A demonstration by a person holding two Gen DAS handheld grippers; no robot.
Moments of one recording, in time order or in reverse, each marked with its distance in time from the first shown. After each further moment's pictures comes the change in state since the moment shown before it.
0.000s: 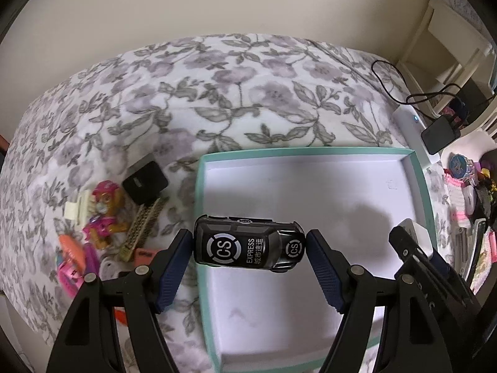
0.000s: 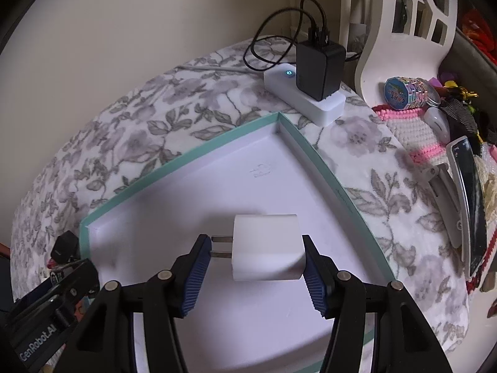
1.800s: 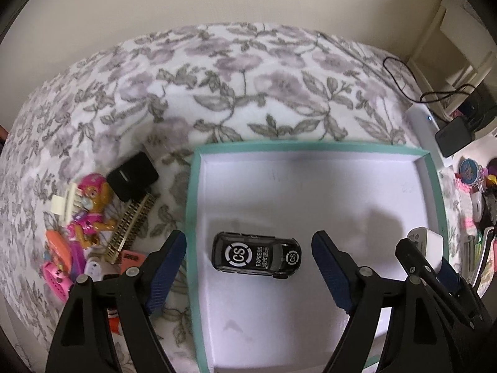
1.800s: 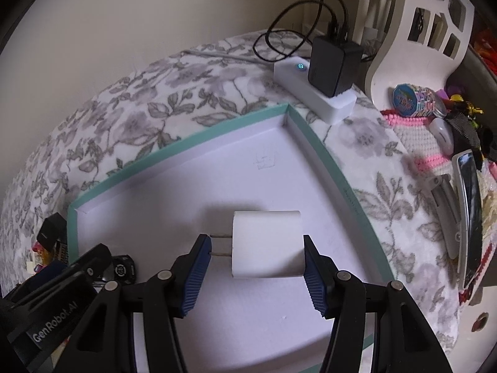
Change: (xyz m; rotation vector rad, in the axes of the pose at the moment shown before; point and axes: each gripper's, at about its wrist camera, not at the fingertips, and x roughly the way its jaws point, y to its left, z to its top) left arm 0.018 0.003 -0.001 -0.038 0.015 0.025; right arm 0.002 0.011 -0.002 -0.086 0.014 -0.034
